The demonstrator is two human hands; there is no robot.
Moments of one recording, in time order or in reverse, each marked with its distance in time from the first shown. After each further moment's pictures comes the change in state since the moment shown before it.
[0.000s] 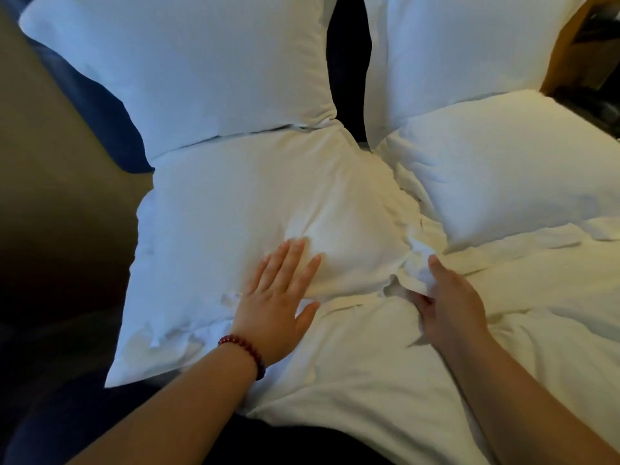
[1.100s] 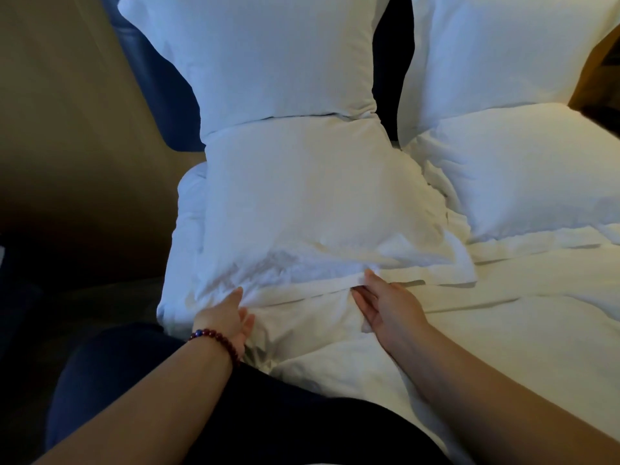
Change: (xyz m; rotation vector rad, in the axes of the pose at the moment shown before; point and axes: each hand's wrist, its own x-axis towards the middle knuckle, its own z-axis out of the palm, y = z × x) left_hand -0.078 -0.049 -0.009 -1.685 0.395 -1.819; right_hand -0.070 0.081 0.050 -0.060 -0.099 0.219
